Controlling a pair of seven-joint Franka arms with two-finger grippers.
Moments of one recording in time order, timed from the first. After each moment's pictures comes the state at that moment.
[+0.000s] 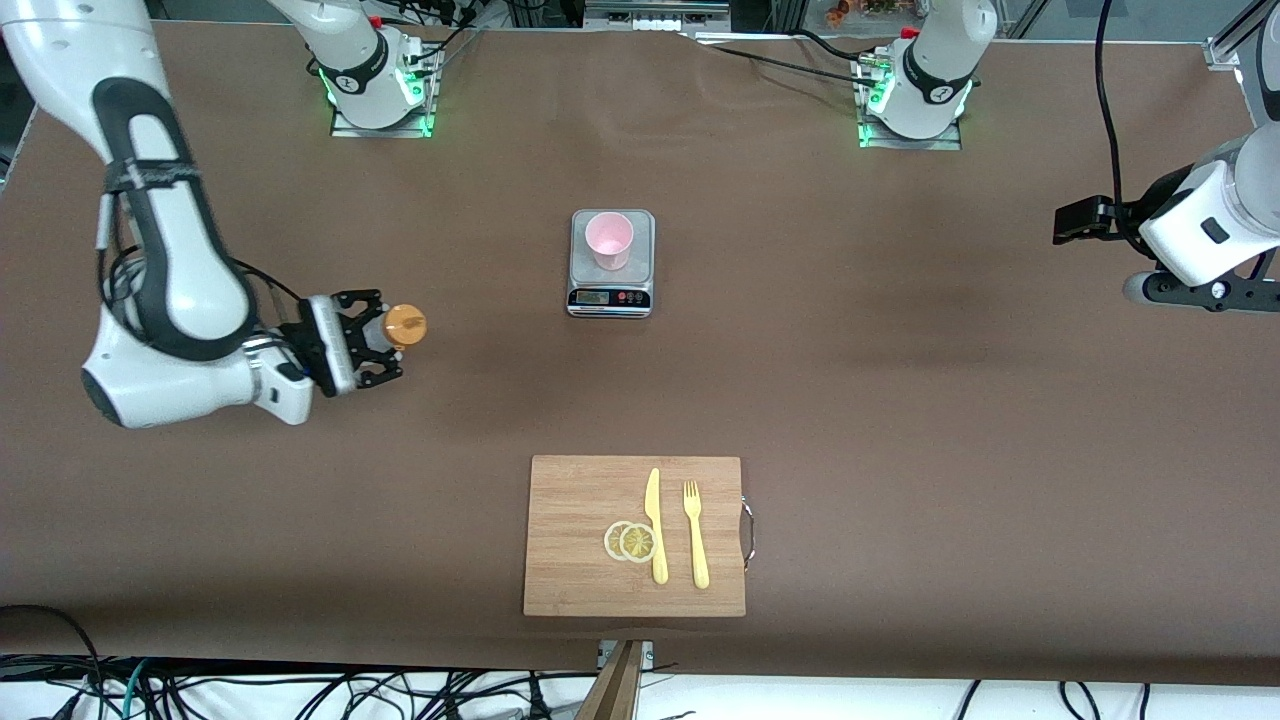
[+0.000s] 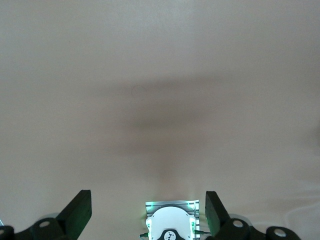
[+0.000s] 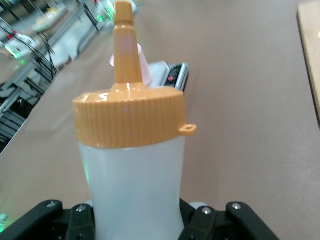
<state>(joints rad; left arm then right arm) 0.04 0.15 -0.09 -1.45 0.04 1.29 0.03 -0.11 0.60 0.10 -1.64 0.66 1.58 -1.94</state>
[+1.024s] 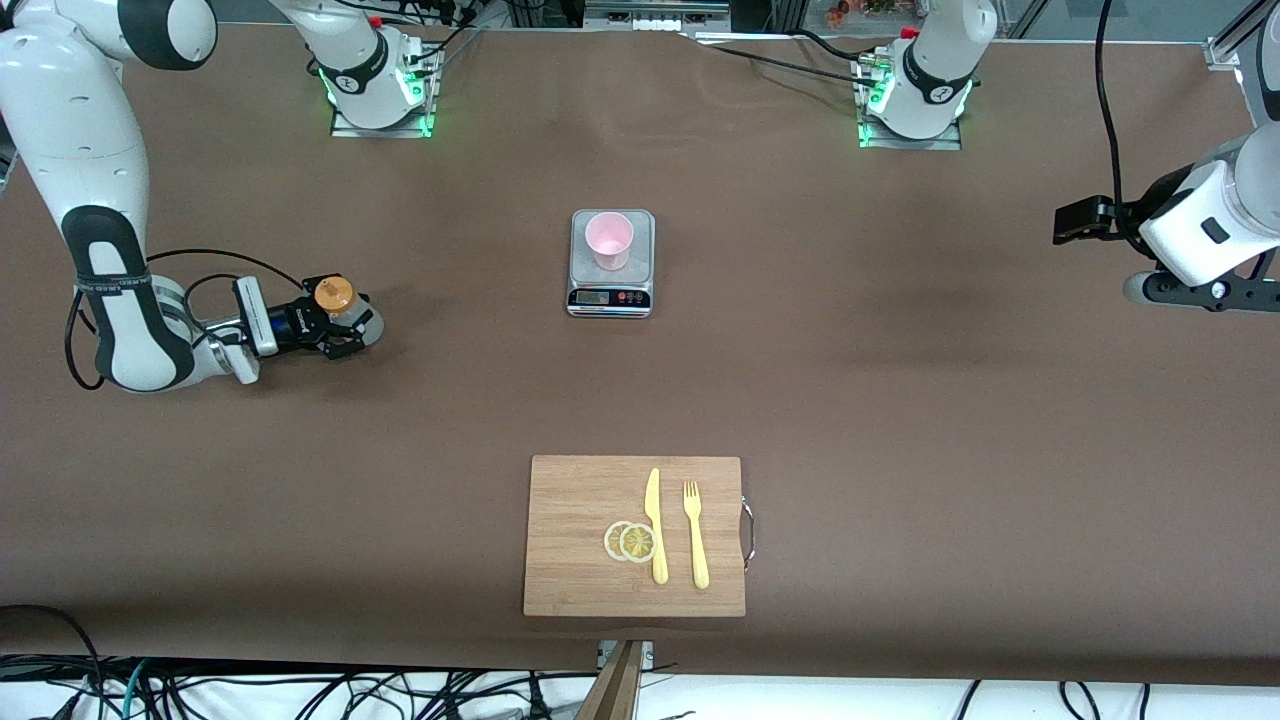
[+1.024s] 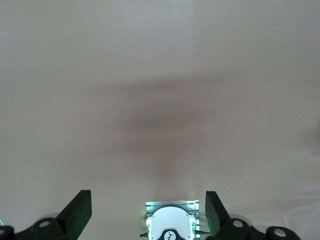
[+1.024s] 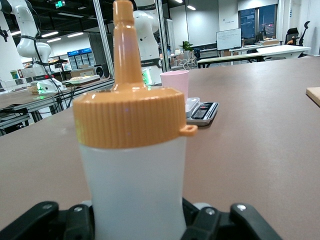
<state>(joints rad) 0.04 0.15 -0.09 -1.45 0.04 1.29 0.03 -0.17 0.82 -0.14 -1.75 0.90 1.36 -2.62</state>
